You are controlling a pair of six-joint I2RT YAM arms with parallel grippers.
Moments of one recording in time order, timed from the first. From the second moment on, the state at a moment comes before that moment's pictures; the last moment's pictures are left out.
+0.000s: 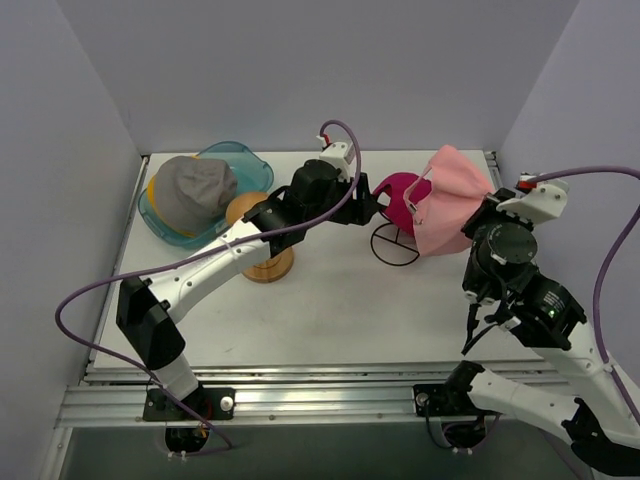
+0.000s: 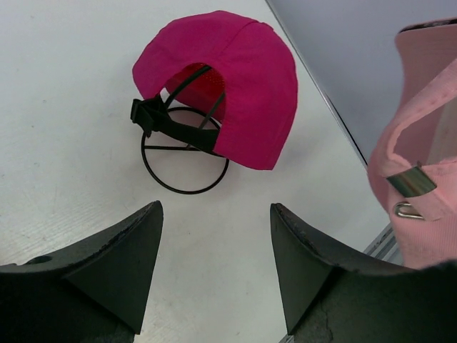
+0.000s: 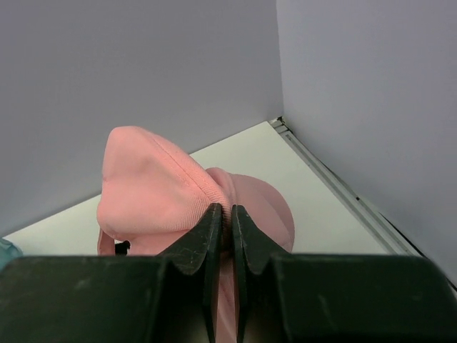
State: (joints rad) left arm -0.86 1.68 1.64 -0.31 -0.07 -0.50; right arm 0.83 0.84 1.25 -0.42 1.22 0.21
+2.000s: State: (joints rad) left arm -0.76 2.00 1.74 -0.21 0.02 -0.54; right arm -0.07 1.05 1.34 -0.52 -0.13 0.32
